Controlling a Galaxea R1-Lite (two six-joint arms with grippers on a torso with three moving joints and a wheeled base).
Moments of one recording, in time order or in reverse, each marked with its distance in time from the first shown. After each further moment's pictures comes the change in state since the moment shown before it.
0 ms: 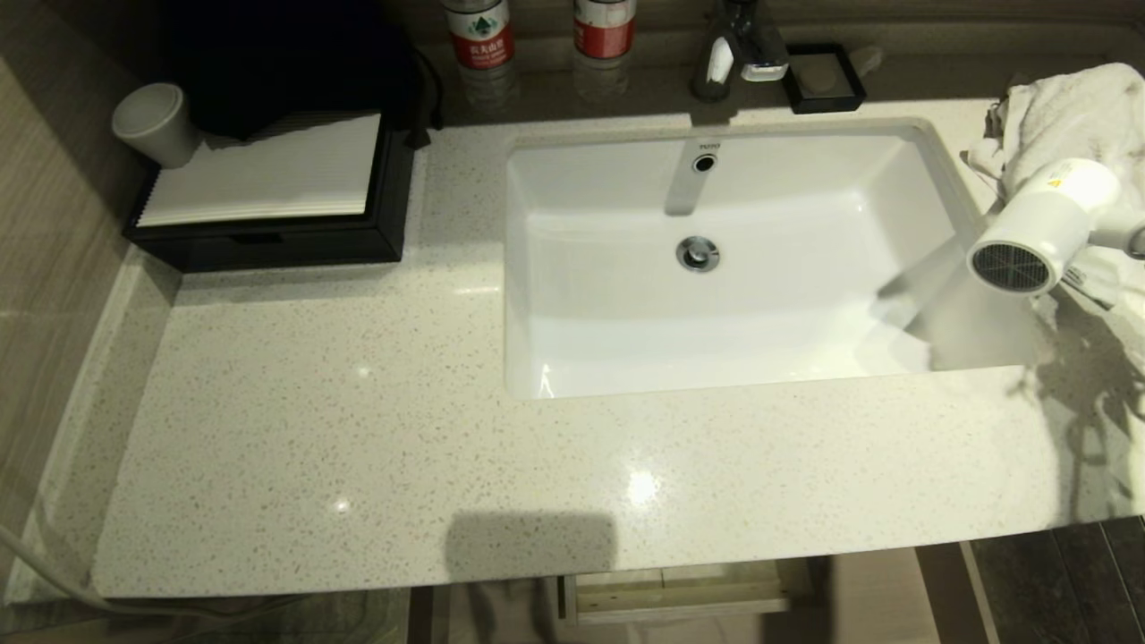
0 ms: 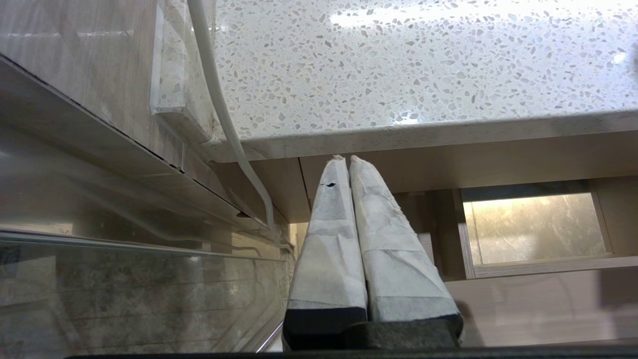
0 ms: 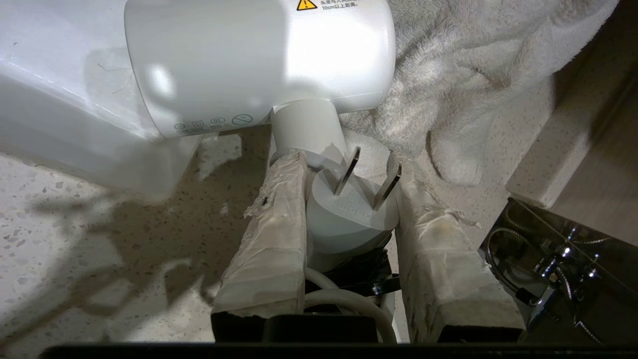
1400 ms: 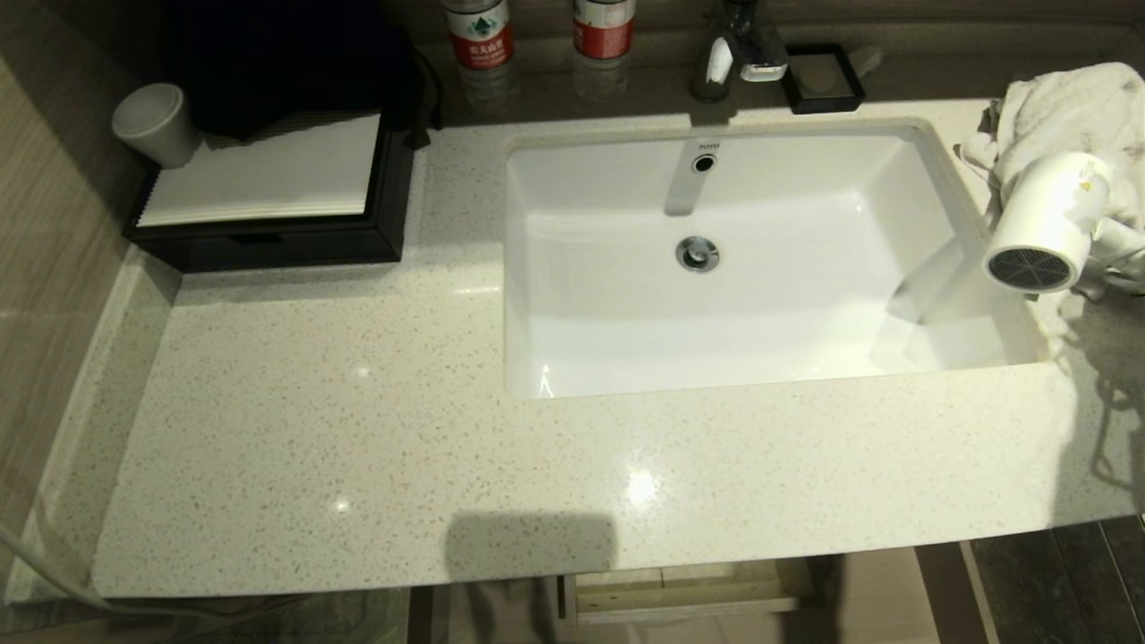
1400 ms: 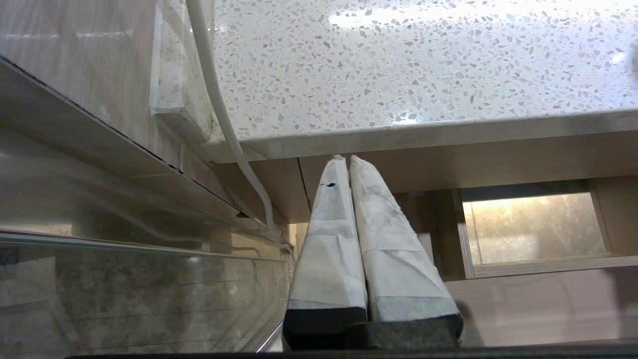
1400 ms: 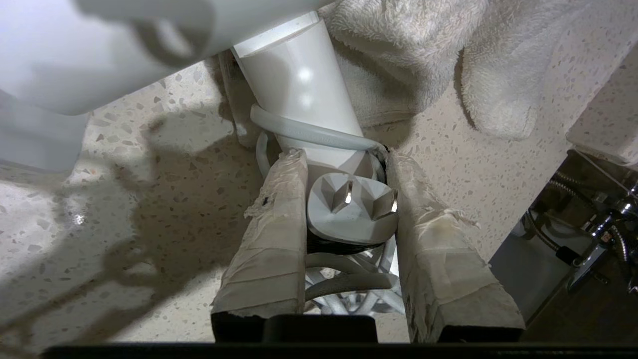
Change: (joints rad) left arm 0.000 0.000 0.000 0.000 0.000 0.000; right arm -0.111 0.174 -0.044 0.018 0.001 -0.006
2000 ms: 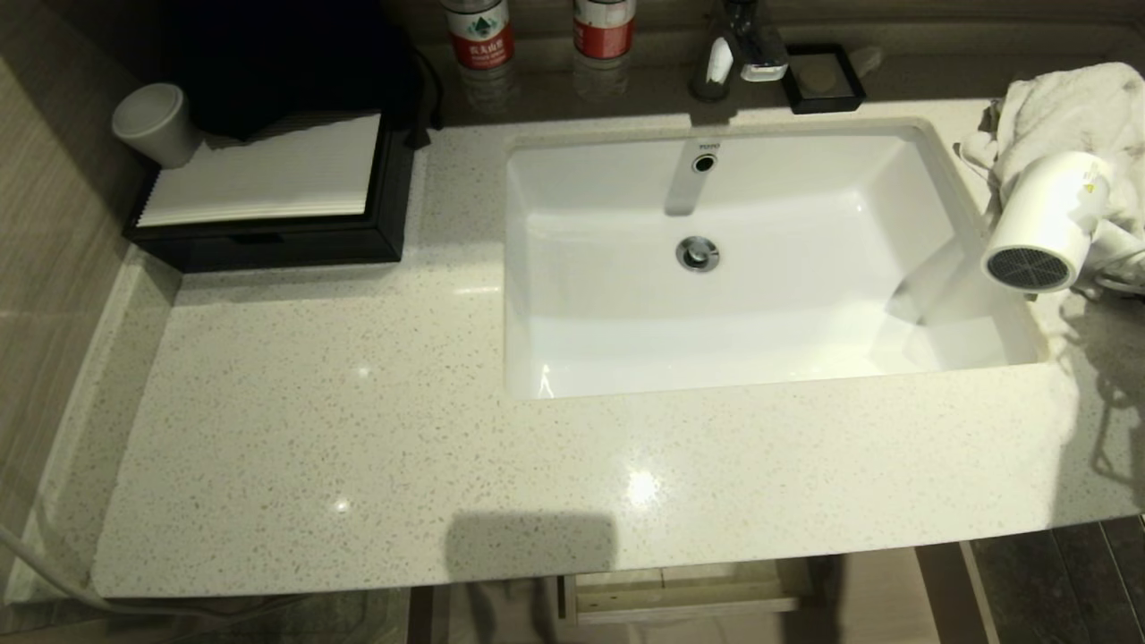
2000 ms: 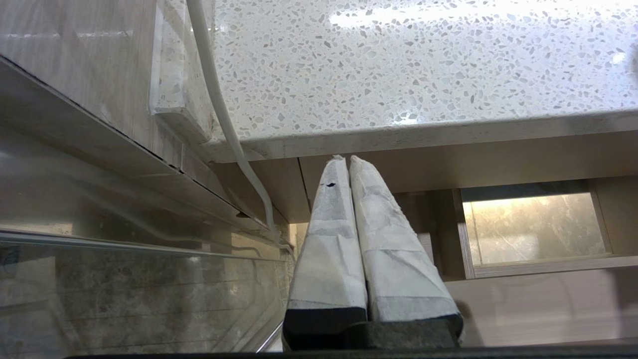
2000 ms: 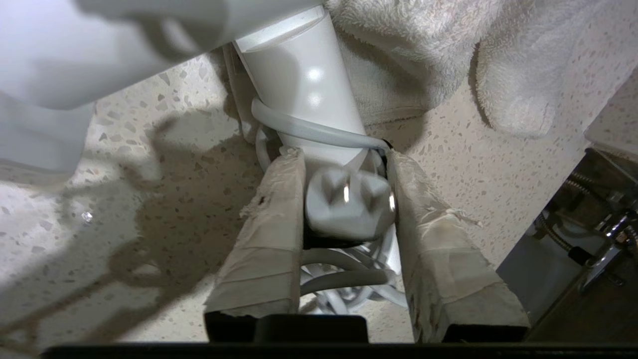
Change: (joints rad) left arm 0.000 0.000 0.000 0.000 0.000 0.000; right arm -0.003 0.005 0.014 0.001 0.003 0.007
